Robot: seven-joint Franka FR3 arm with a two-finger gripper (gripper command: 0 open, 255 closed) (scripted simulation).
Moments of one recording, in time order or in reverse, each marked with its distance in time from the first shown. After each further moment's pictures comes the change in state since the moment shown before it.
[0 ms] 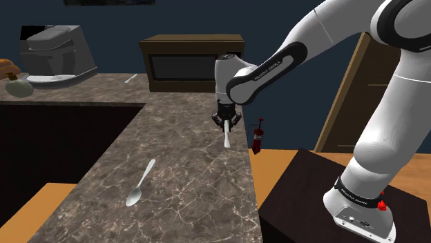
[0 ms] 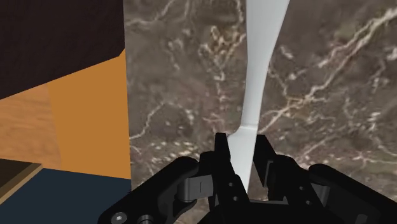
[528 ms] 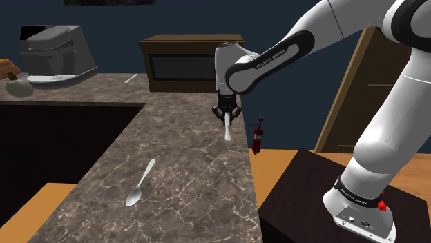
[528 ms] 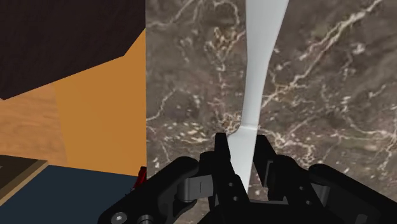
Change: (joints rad) arm -0.003 -0.069 0.004 0.039 0.051 -0.101 -0.041
